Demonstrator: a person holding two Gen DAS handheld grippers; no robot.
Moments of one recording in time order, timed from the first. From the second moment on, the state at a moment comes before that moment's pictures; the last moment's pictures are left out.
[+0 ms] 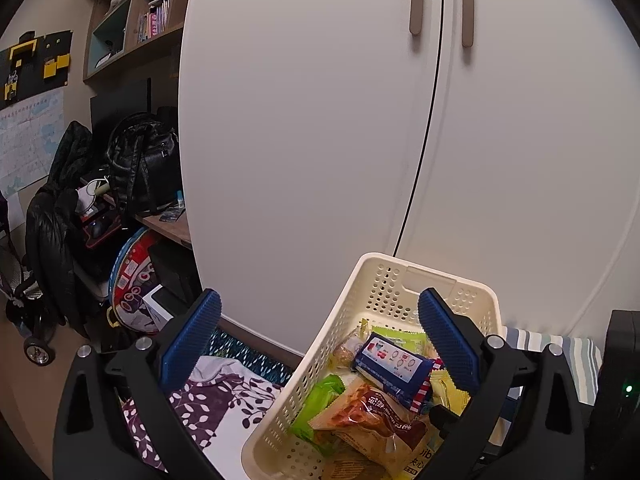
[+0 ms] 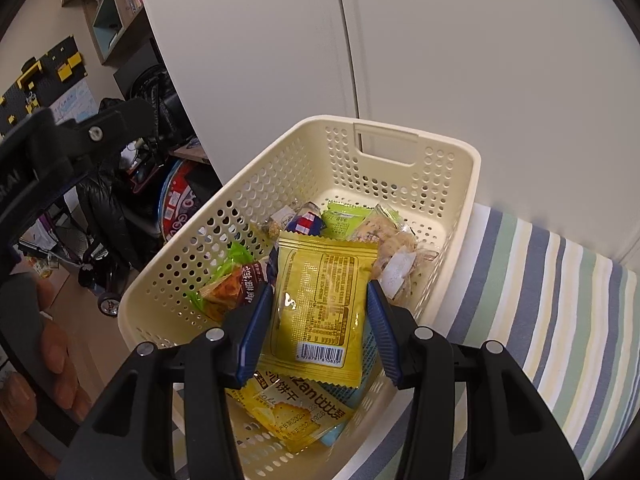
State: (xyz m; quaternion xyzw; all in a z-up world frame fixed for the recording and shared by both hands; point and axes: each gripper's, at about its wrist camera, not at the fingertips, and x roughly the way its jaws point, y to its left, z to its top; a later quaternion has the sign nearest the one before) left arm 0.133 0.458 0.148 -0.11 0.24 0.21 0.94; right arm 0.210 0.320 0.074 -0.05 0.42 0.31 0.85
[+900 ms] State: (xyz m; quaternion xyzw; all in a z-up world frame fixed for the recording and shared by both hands) left arm 0.130 0.447 0.155 -0.08 0.24 0.22 0.94; right arm 0.163 0.280 0.090 -0.07 0.36 0.26 0.89
